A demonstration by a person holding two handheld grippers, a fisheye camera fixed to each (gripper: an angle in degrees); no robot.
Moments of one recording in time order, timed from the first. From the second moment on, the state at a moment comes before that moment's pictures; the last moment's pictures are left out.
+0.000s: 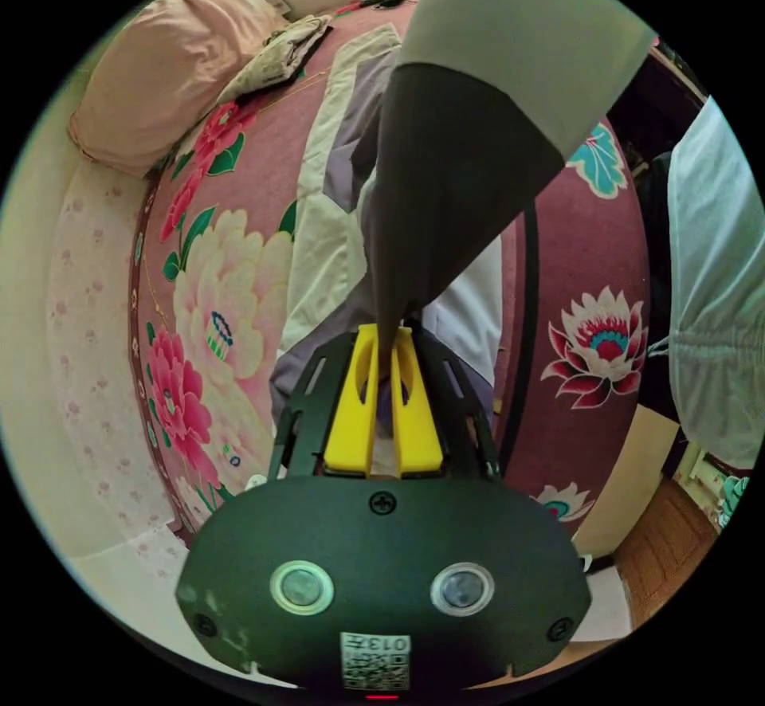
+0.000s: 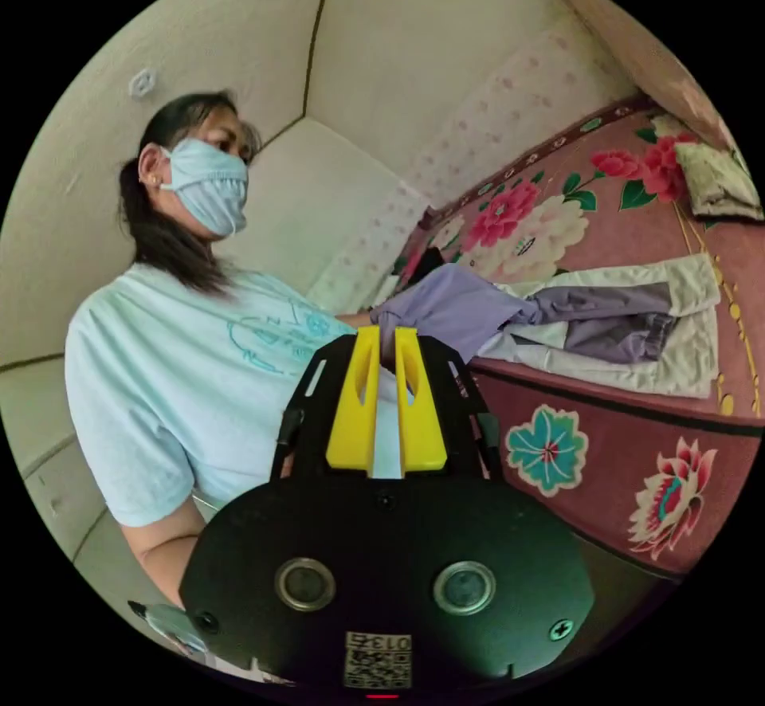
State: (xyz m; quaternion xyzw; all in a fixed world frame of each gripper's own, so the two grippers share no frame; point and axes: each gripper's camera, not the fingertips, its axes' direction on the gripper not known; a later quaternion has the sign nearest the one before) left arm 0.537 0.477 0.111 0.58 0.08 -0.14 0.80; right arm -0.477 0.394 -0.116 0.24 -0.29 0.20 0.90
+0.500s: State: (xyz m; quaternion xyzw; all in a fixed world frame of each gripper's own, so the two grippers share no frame) left arm 0.353 0.429 0.206 0.59 0.40 -0.09 0.70; right arm -0.291 0.400 0.014 0.41 -0.25 0.58 0.66
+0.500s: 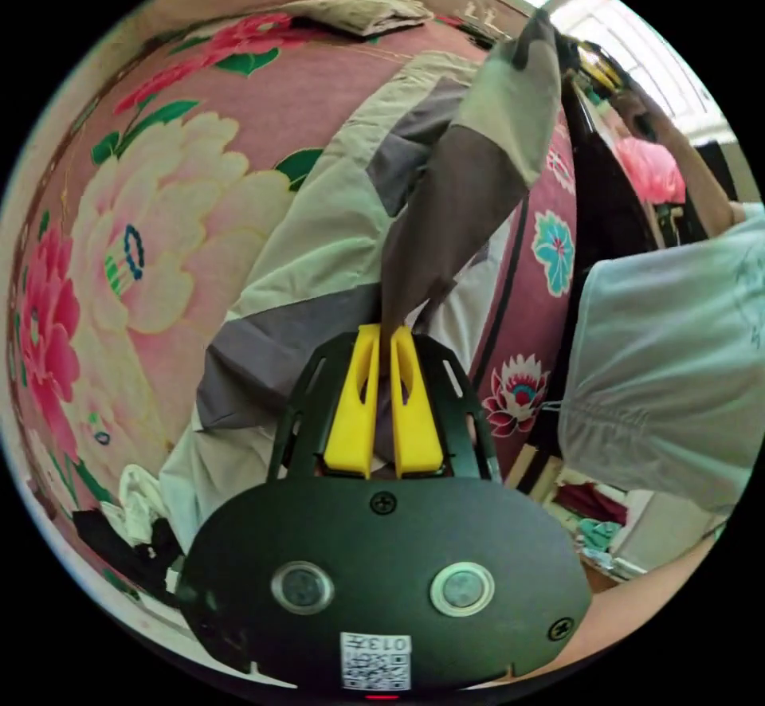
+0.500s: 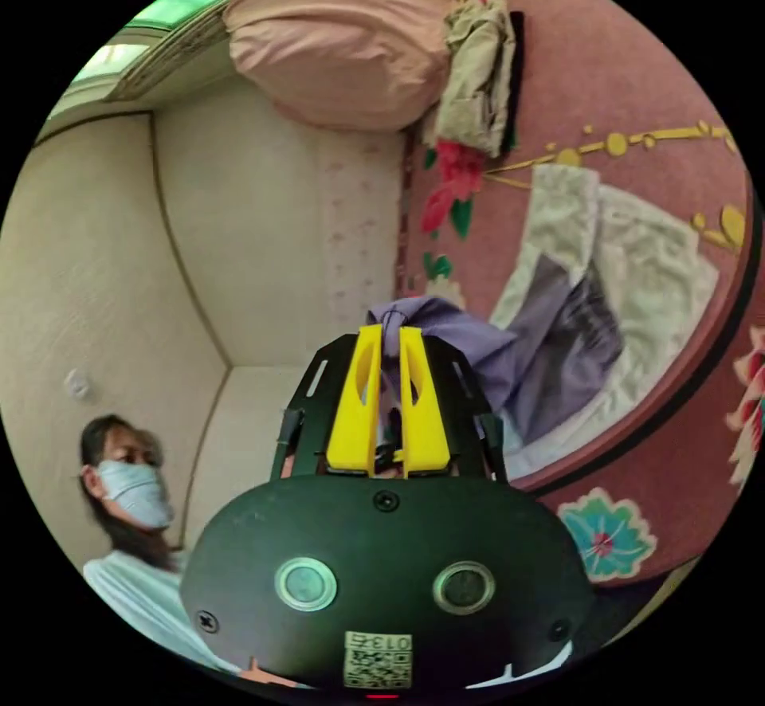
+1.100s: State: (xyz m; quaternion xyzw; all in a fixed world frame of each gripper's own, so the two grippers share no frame) left arm 0.253 0.404 0.264 0.57 0.49 -0.16 0.64; right arm -0.190 0.228 0.083 0.10 -0.01 0.49 0.87
